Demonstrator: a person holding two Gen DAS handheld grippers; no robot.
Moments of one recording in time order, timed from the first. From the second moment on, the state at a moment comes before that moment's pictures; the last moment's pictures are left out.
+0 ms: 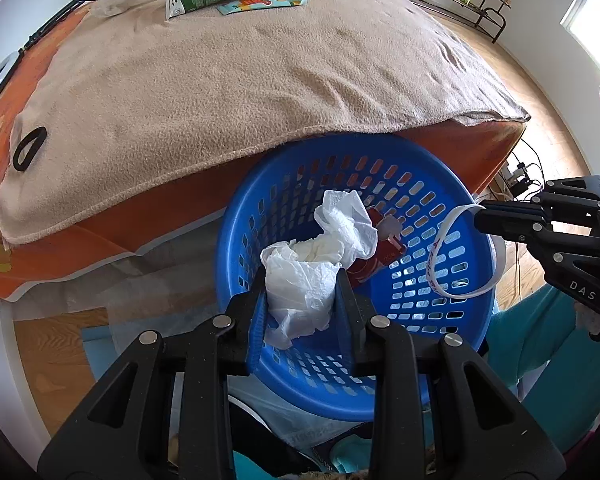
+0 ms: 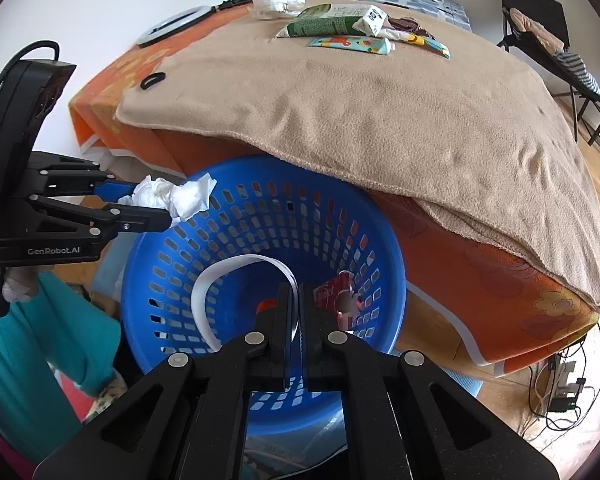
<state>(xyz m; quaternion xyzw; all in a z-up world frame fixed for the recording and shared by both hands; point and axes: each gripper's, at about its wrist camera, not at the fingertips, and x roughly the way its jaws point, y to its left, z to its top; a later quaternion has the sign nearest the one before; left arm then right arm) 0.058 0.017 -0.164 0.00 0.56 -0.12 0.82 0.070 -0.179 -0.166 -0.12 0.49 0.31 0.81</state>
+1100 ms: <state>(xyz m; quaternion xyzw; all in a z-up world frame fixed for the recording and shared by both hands) 0.063 0.025 -0.154 -0.01 0.55 -0.11 0.83 0.089 -0.187 -0.171 -0.09 0.51 0.26 0.81</state>
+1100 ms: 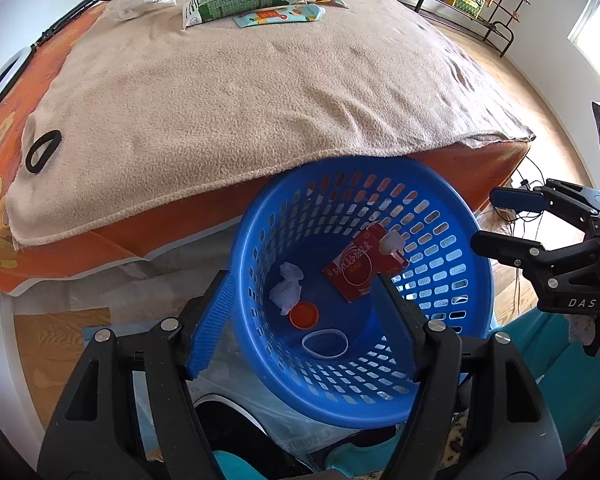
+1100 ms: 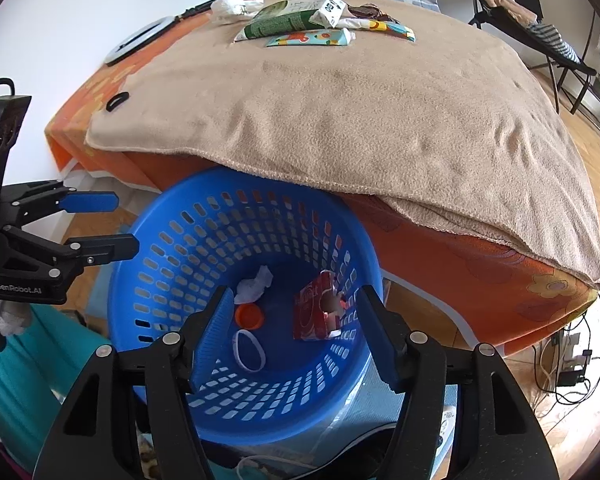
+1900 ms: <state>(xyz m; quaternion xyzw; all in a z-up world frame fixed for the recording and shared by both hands) 0.095 0.153 -0.089 -0.03 0.49 0.01 0.87 0.133 -0.174 -0.126 -0.03 0.45 0.27 0.85</state>
